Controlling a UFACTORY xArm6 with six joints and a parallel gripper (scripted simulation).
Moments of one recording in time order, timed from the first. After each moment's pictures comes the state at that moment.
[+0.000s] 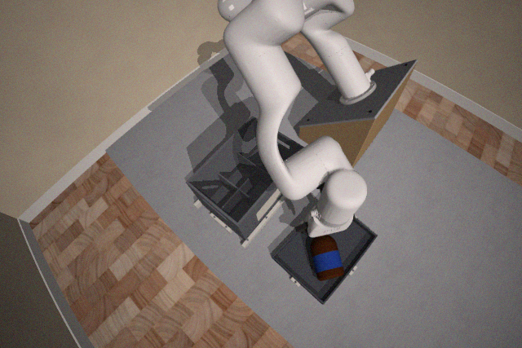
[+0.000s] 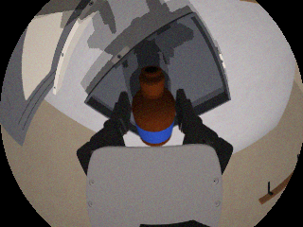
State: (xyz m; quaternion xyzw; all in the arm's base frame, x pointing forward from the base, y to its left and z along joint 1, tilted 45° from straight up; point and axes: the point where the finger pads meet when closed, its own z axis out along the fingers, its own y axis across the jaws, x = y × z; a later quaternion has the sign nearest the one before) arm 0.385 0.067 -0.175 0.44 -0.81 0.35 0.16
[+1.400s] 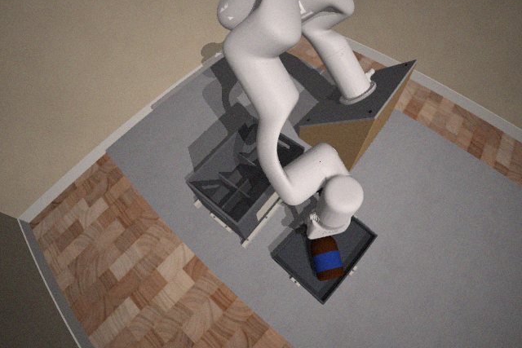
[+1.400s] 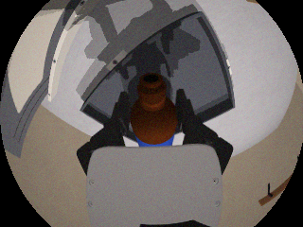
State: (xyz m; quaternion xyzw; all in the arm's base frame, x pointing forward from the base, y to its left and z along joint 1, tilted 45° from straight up) arm 0.386 0.051 -0.190 0.44 -0.81 0.35 0.16
